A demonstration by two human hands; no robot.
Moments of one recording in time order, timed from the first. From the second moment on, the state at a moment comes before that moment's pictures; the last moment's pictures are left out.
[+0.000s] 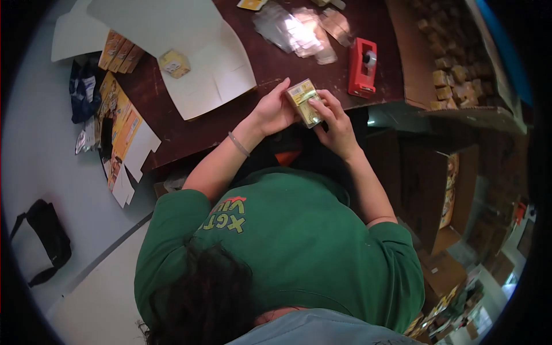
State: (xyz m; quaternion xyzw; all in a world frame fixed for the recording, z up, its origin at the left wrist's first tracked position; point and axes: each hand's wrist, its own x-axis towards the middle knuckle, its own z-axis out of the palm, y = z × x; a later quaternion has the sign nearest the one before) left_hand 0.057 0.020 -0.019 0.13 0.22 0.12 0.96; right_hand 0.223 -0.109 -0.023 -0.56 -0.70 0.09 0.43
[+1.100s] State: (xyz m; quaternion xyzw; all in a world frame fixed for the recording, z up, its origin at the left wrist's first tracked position) left_hand -0.027 0.043 0.016 0.65 0.37 0.36 0.56; right_hand 0.253 0.084 -0.007 -0.63 -0.36 0.29 0.62
